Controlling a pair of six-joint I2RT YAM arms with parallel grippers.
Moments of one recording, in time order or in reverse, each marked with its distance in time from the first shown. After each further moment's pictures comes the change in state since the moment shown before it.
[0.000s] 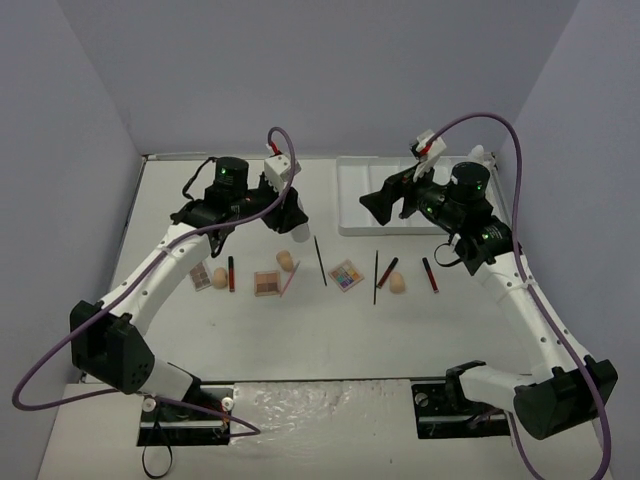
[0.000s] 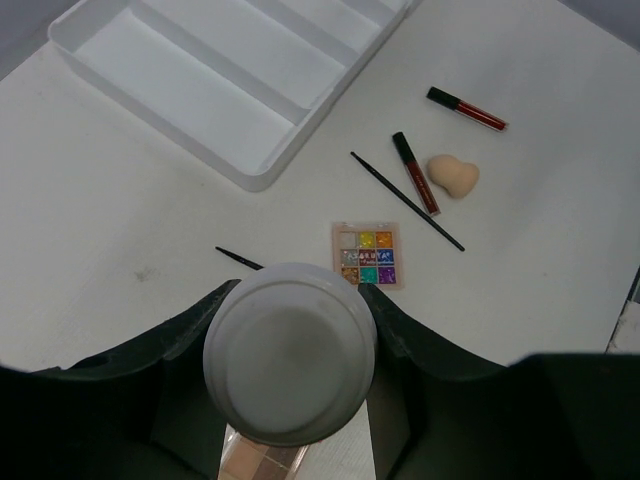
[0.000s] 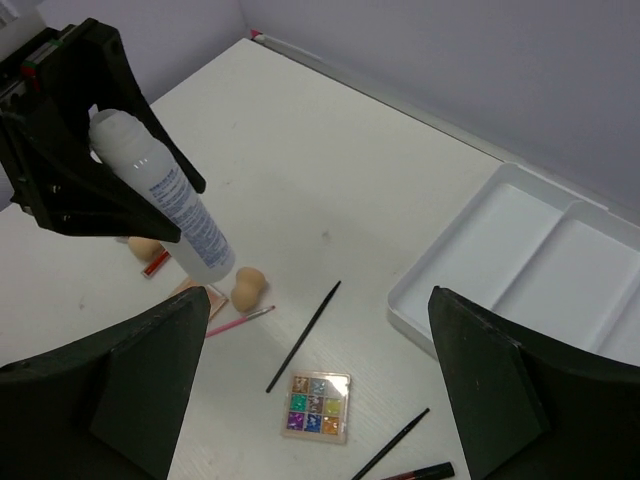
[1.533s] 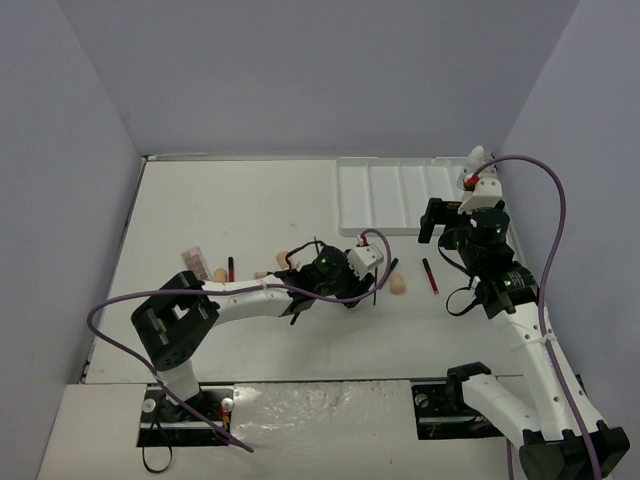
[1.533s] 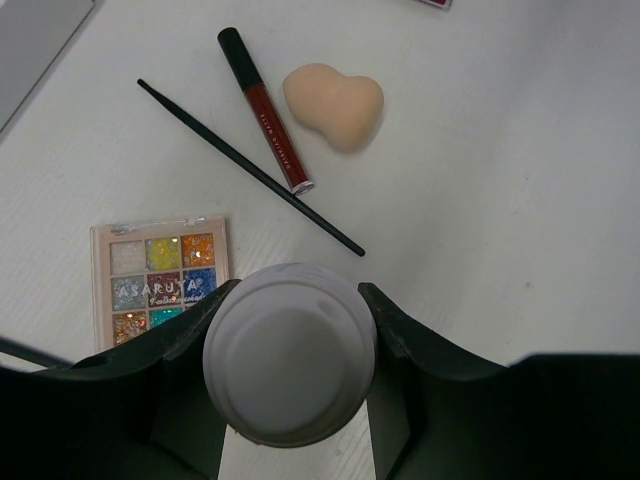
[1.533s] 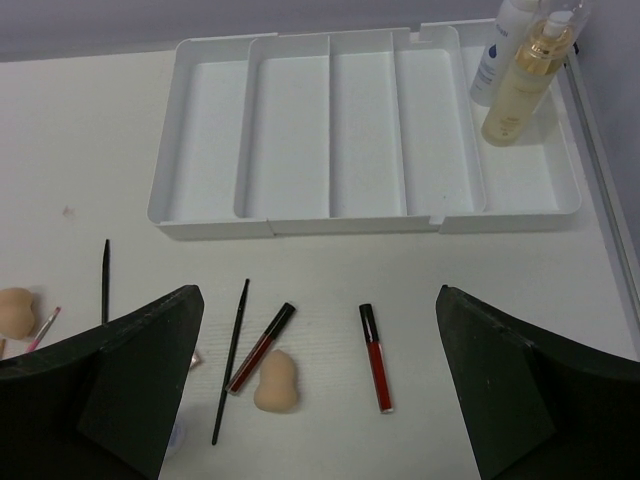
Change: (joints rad) left arm -0.522 0.284 -0.319 0.532 -0.452 -0.142; right arm -0.086 -0.288 -0.240 -0.215 0.652 0.103
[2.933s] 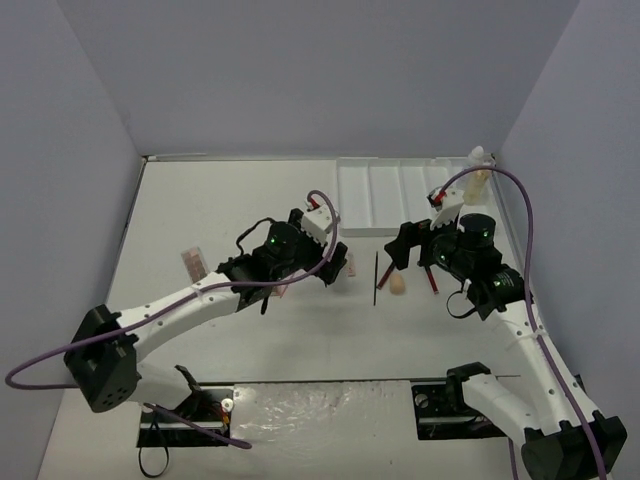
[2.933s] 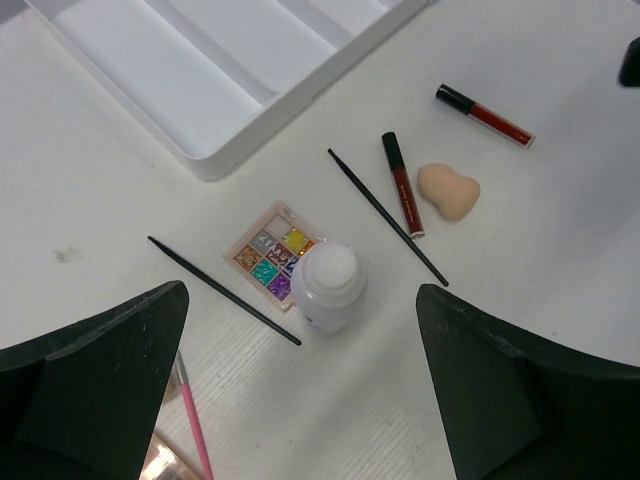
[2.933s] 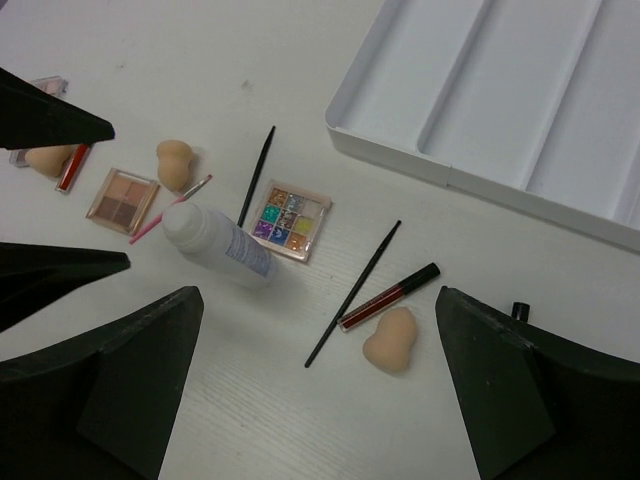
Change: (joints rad) left arm 0.135 -0.403 -0.026 -0.186 -0.153 -0.048; right arm 0.034 0.015 -0.085 0.019 -0.474 -0.063
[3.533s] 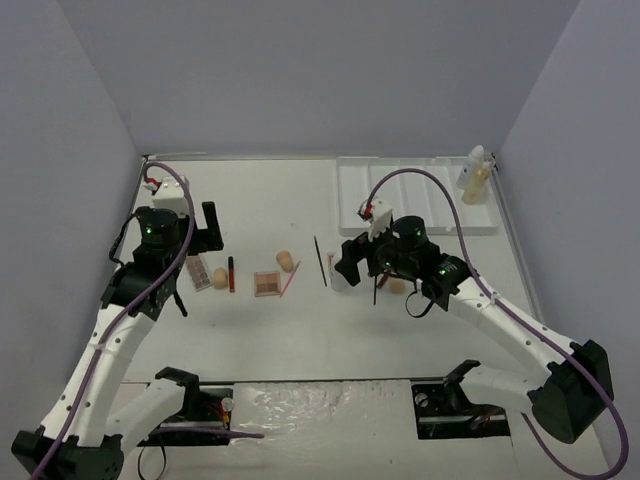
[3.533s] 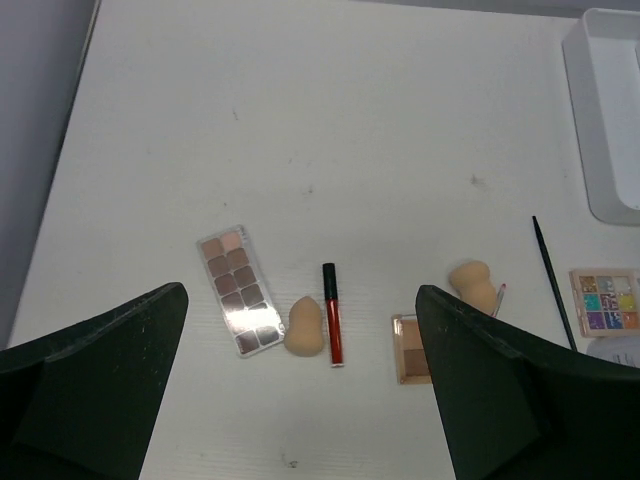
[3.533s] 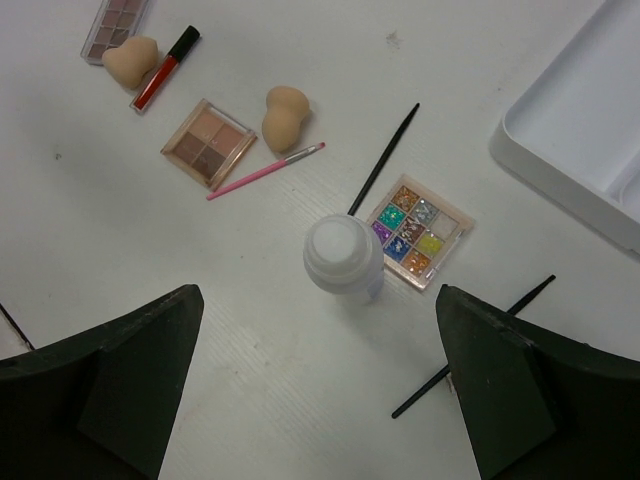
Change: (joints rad) left arm 0.556 -0.408 0.018 -0.484 -0.196 -0.106; right arm 0.341 0.224 0.000 0.150 0.097 -0.007
